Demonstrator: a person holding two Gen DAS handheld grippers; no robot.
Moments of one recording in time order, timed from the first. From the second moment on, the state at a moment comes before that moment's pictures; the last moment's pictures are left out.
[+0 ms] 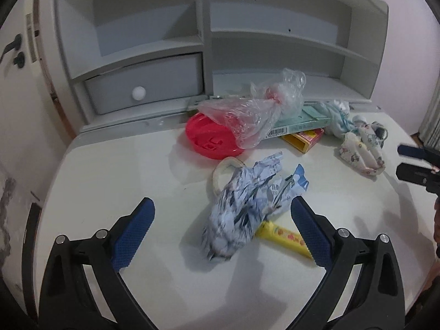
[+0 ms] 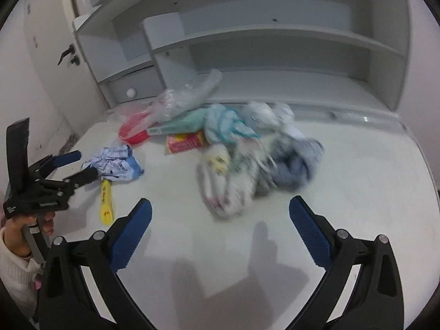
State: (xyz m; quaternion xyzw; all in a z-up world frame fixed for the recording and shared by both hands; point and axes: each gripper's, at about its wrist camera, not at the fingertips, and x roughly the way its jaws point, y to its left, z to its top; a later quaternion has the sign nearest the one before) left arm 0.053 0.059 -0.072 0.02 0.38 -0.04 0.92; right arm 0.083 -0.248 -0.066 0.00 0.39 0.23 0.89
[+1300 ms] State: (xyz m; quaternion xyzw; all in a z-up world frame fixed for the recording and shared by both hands) left arm 0.028 0.045 -0.040 0.03 0.37 -0.09 0.92; right arm 0.070 -0.230 -0.060 -0.07 0.40 0.26 0.88
